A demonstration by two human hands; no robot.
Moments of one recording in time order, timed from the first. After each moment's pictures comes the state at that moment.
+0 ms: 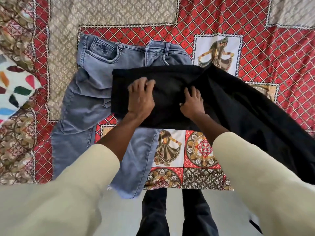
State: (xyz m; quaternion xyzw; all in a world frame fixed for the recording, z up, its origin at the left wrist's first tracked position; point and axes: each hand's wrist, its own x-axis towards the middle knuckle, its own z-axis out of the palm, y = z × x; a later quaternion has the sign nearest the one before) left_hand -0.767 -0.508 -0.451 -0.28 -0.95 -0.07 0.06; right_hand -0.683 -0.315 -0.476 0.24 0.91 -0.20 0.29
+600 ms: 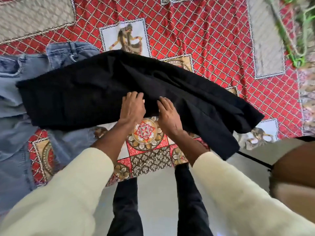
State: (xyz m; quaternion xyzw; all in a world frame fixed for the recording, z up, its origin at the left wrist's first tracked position) left_hand -0.609 -0.322 -0.445 -0.36 -0.91 -0.06 -0.18; right_hand -0.476 -0.224 -0.447 0.26 0.93 -0.26 0.07
